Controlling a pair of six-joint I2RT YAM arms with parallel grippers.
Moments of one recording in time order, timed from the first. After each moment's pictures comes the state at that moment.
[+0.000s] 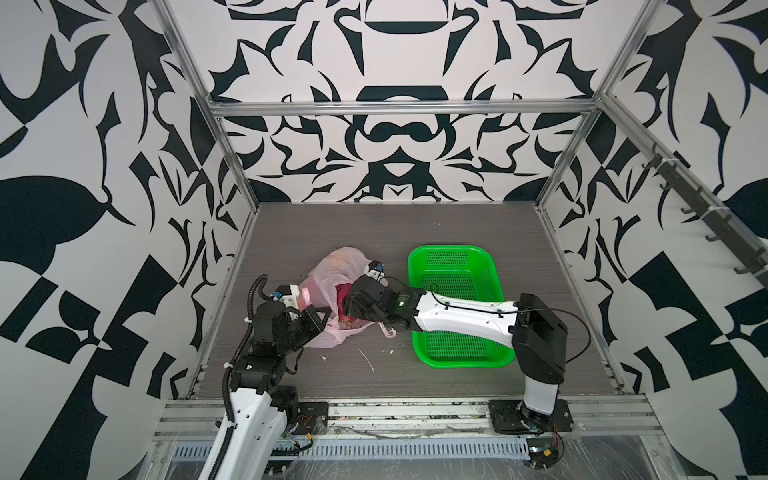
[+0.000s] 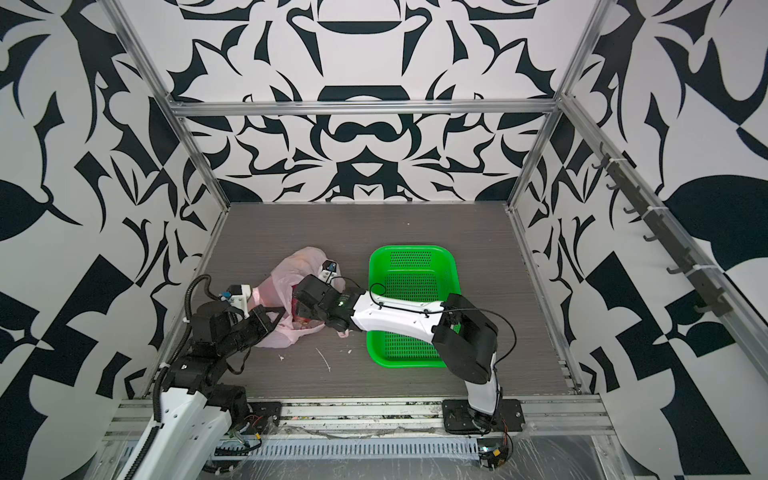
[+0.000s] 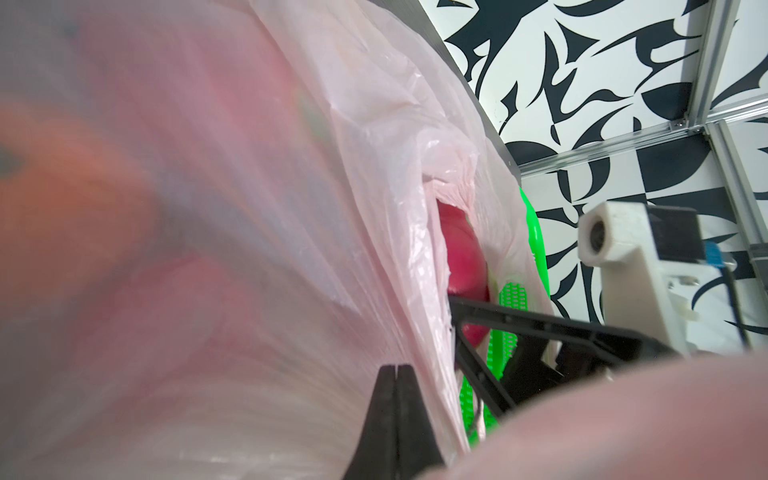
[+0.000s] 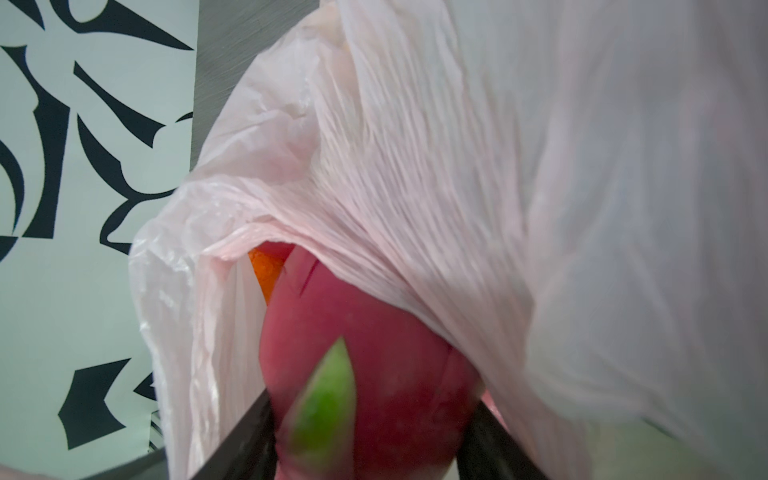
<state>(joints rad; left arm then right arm) -0.13 0.50 0.37 -0.43 0.44 -0.81 1.13 1.87 1.43 -0.36 0.20 1.13</state>
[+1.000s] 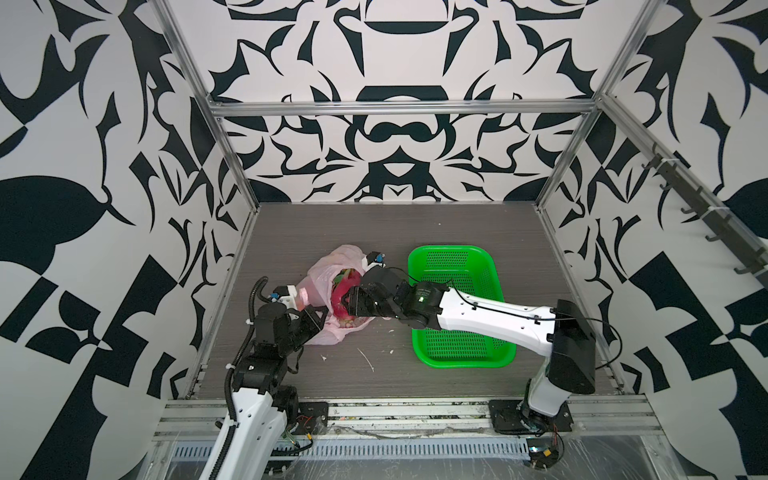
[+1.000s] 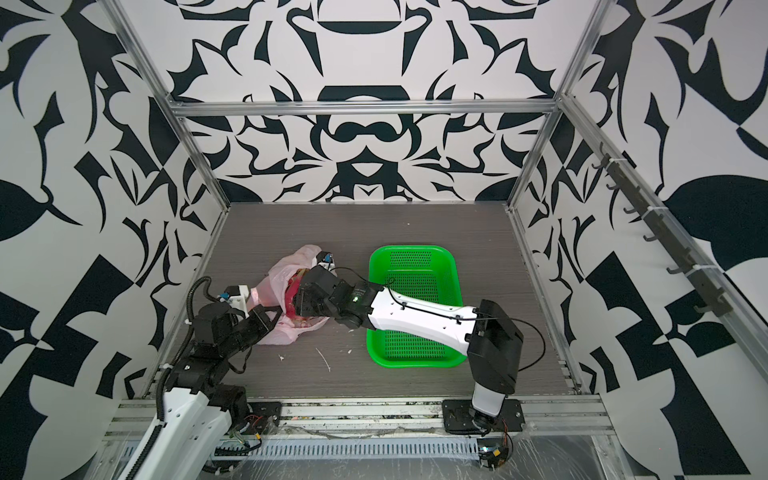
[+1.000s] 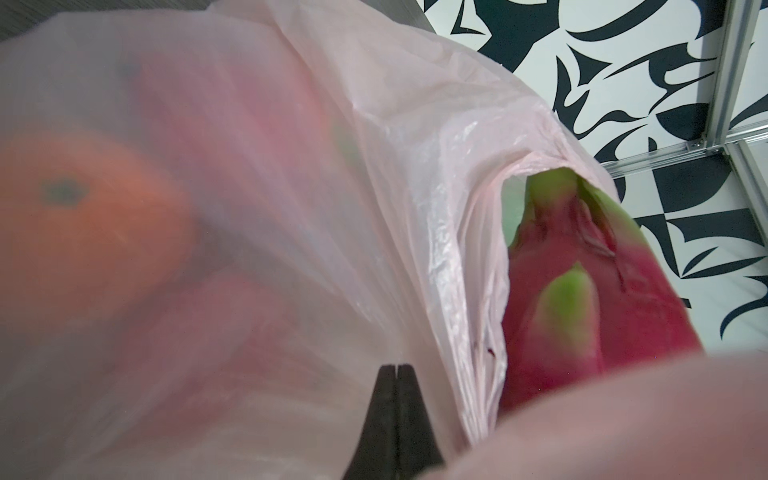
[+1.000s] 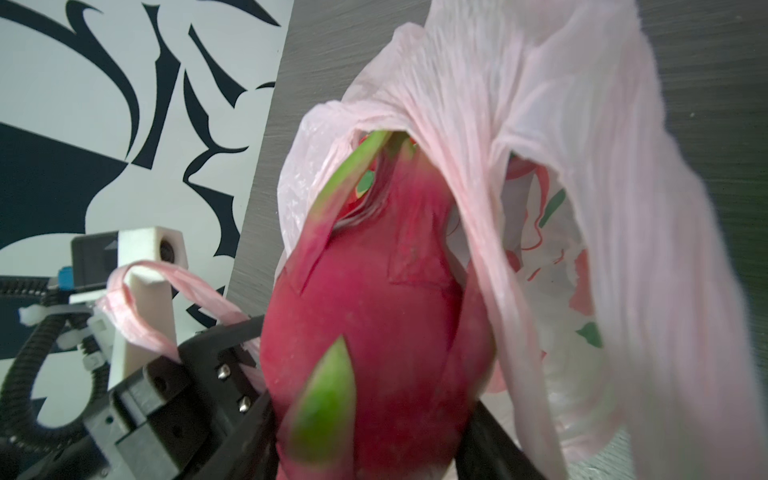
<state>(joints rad) -0.13 0.49 0.33 -0.38 0.38 -0.81 1.13 1.72 1.43 -0.40 0.09 0.96</state>
